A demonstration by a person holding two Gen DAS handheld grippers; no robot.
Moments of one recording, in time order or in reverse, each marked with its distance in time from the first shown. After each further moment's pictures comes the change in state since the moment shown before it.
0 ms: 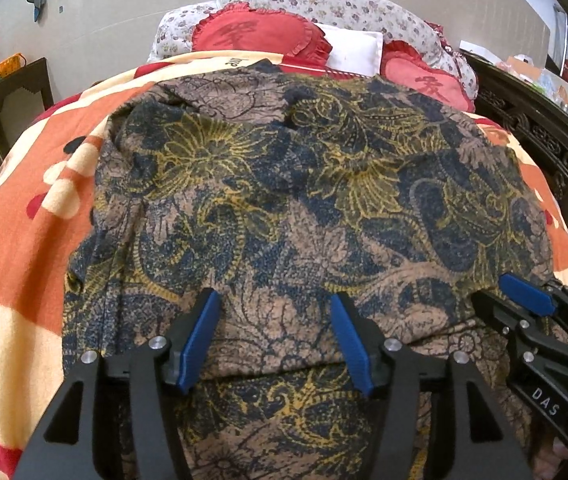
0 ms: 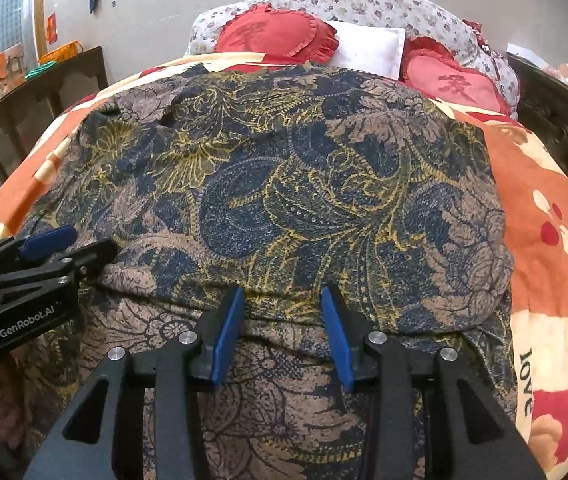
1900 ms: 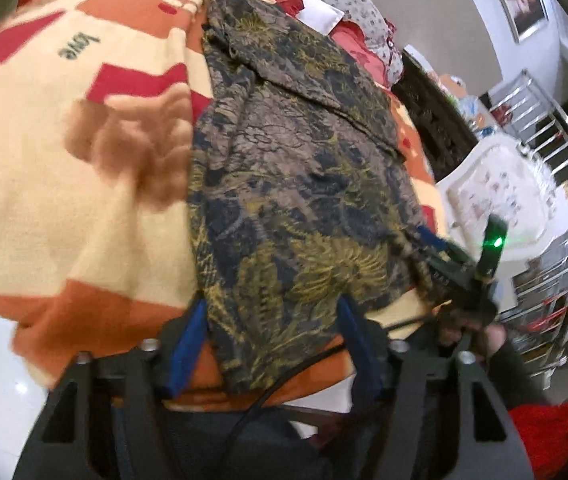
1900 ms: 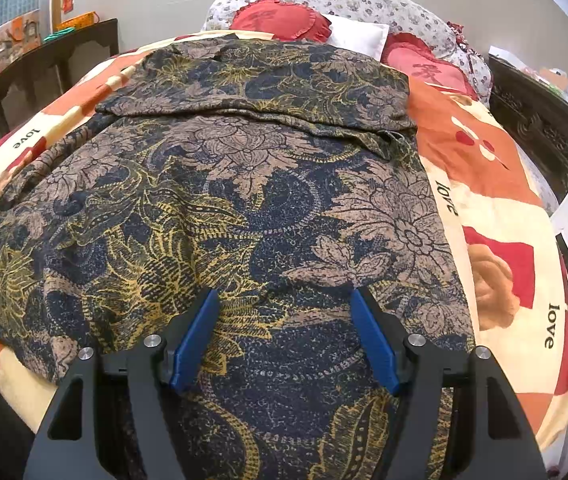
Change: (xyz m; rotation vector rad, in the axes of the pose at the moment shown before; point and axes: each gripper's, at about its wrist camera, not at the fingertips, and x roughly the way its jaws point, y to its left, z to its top) left arm -0.192 0.120 -0.192 -0.228 0.272 -0.534; right arm -0.134 0.009 -0.145 -0.069 0.052 -0.060
